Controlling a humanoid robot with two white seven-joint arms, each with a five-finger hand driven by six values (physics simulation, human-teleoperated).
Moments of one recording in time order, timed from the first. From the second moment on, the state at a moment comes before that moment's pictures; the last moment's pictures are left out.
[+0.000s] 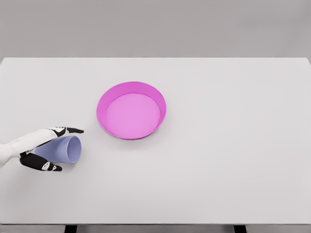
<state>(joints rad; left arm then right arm) -0.03 1.17 -0.51 -1.76 0.17 -0.36 -0.23 0.02 0.00 0.24 0.05 -0.08 -0.07 -0.08</state>
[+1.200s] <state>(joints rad) -0.13 1.16 -0.50 -1.76 0.42 -0.47 -0.23 0.02 0.00 0.24 0.05 -0.08 -0.07 -0.08</state>
